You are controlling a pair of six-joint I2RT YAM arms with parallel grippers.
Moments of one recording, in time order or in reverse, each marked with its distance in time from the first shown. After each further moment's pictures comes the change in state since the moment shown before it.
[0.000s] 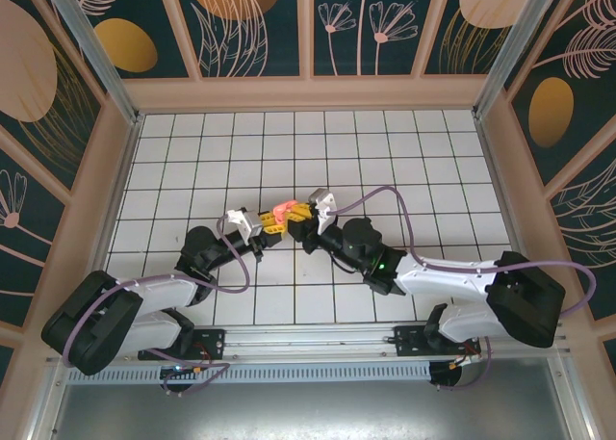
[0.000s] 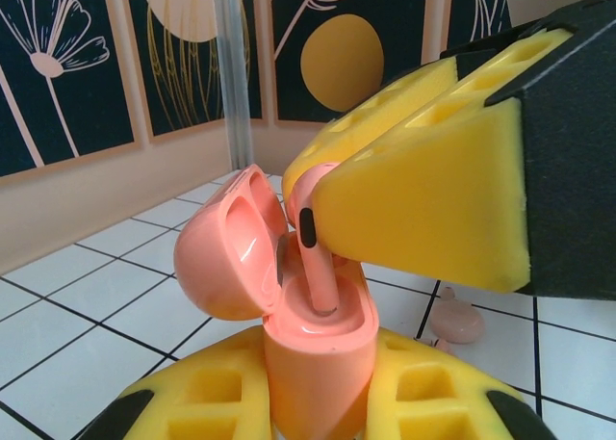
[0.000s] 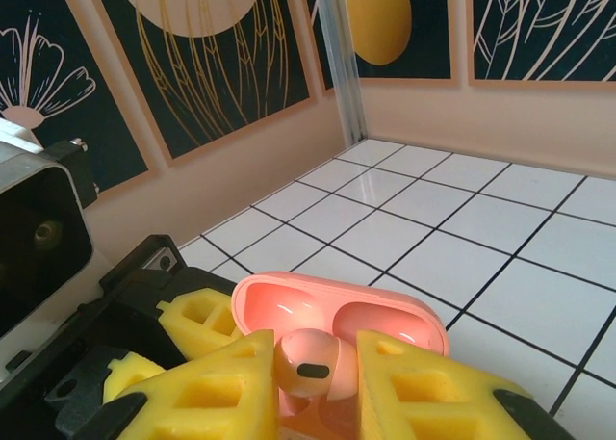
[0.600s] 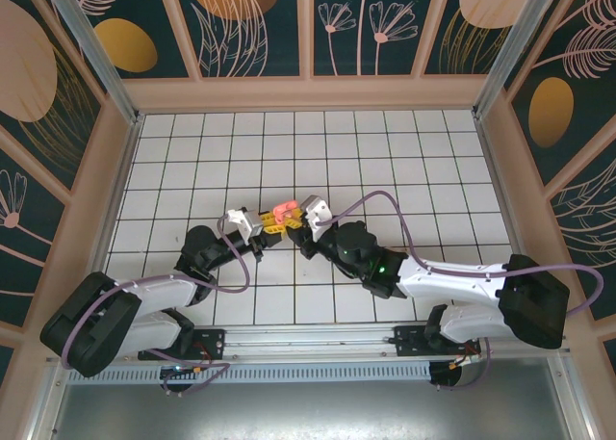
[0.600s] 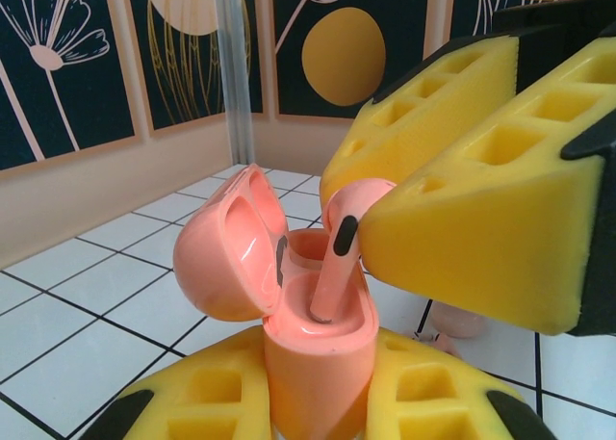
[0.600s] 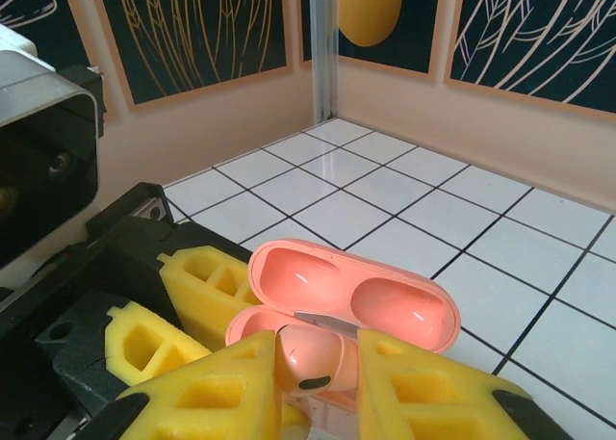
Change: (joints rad) left arm -0.001 -0.012 0.003 -0.032 -0.001 0.009; right arm 0.070 -0.031 0.043 -0.159 0.113 -0.160
